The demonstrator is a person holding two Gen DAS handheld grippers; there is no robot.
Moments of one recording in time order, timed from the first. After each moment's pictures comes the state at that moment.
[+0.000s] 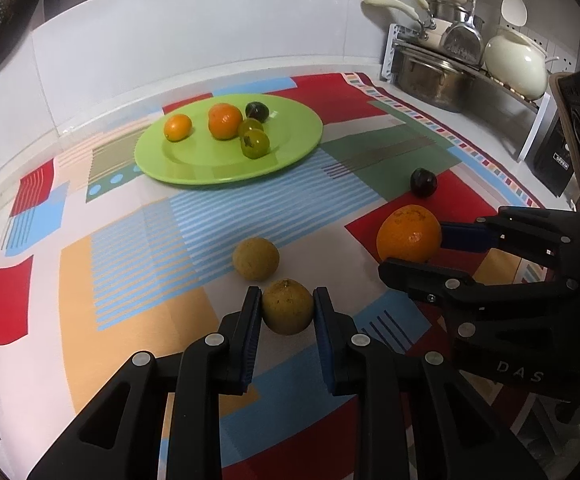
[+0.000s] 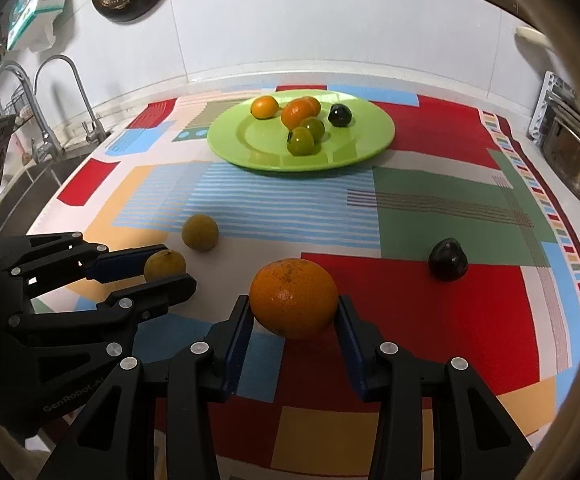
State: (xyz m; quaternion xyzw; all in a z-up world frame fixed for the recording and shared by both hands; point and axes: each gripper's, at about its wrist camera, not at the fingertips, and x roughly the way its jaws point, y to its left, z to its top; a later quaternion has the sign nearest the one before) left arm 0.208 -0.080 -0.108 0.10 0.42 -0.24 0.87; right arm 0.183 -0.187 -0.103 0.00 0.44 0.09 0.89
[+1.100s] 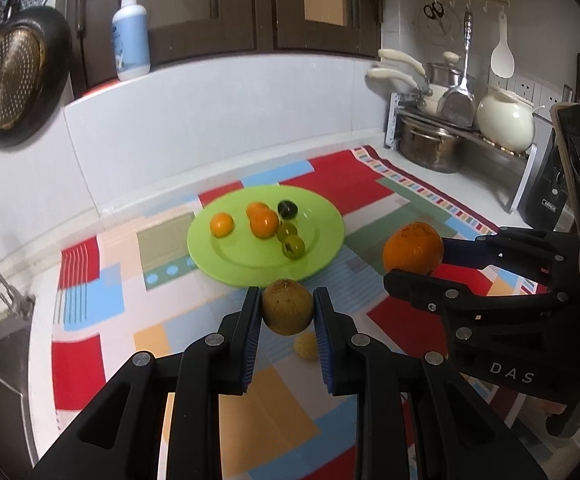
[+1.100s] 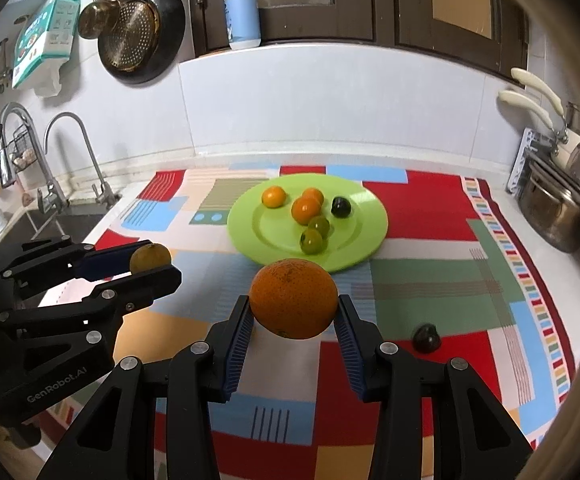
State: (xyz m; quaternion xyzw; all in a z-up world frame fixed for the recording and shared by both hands) left arm 0.219 -0.047 -0.022 0.10 0.32 -0.24 0.91; right arm 0.187 -0.163 -0.026 0.01 0.36 0.06 0.93
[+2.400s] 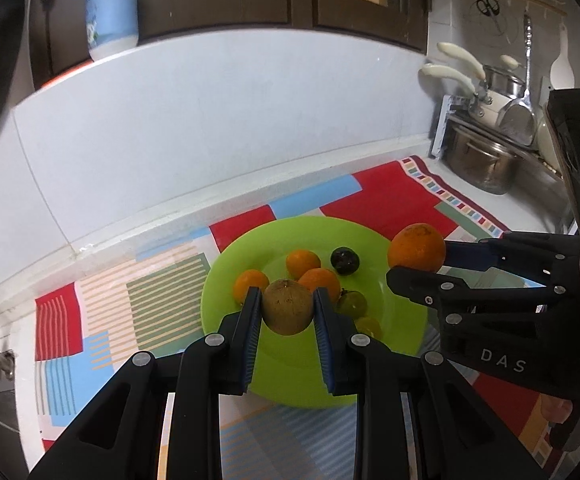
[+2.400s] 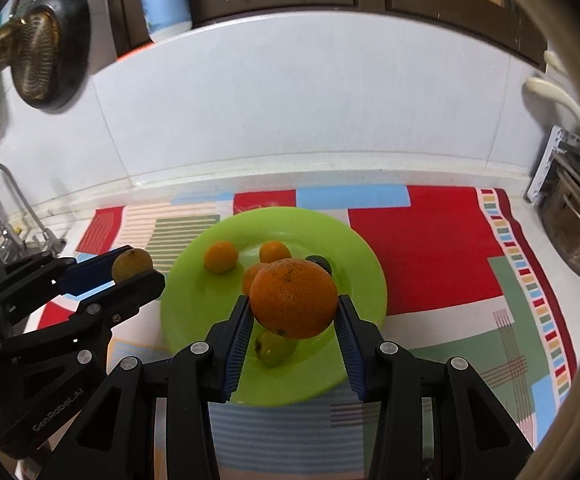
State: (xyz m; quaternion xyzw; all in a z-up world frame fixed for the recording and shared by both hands) left arm 0.370 -0.068 -0.044 0.10 0.35 -0.23 0.90; right arm 0.339 -0.184 -0.042 0.04 0.41 0.03 0.91
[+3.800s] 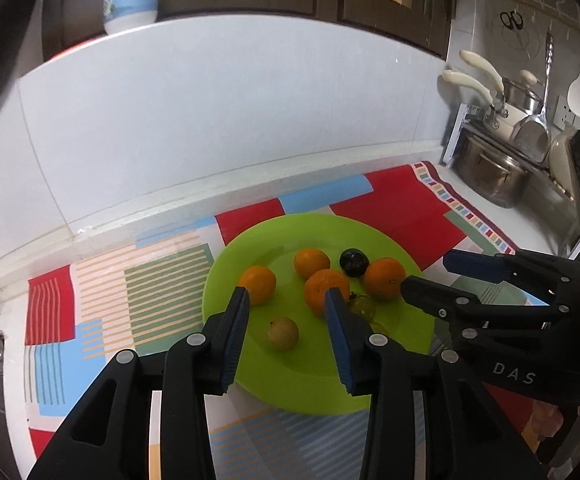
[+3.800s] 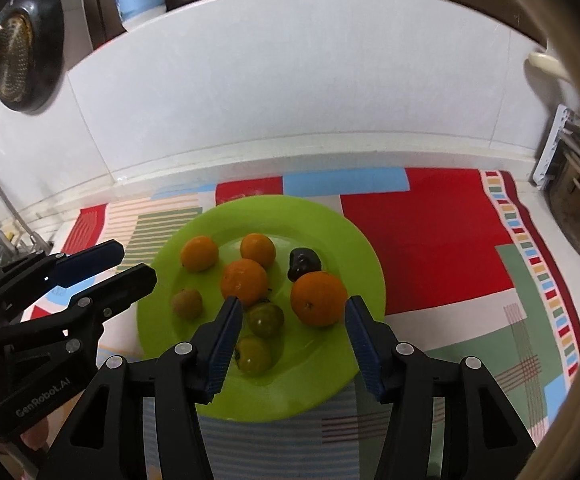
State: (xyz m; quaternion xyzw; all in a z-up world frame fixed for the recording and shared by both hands) left arm 0.379 -0.060 -0.044 0.06 0.36 -0.22 0.90; right arm 0.350 -0.195 -0.060 0.05 0.42 0.02 0.91
